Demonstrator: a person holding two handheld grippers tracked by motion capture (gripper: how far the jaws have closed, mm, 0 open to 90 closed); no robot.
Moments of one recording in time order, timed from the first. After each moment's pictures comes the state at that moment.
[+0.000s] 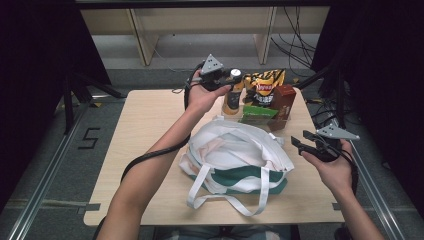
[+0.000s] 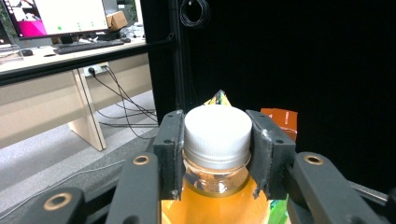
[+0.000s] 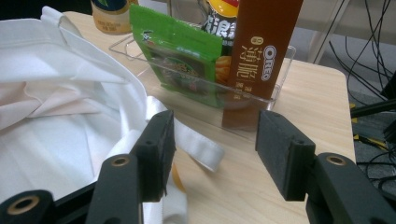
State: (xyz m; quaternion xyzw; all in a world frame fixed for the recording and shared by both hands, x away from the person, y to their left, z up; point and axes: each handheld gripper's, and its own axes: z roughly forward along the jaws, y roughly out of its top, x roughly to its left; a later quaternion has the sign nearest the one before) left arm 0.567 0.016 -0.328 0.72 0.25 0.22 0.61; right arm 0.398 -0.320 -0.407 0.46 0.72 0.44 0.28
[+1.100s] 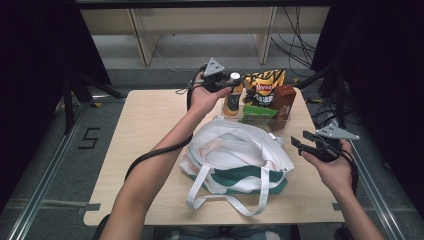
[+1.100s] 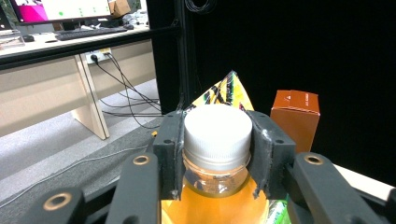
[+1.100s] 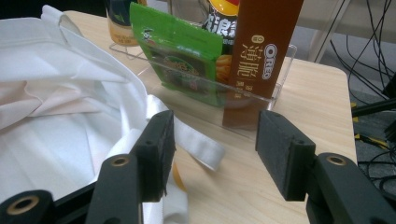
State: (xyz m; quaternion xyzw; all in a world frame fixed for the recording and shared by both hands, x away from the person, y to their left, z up) left arm 0.583 0.013 -0.346 0.72 0.26 0.23 0.60; right arm 0.398 -0.319 -0.408 0.46 0.71 0.44 0.28
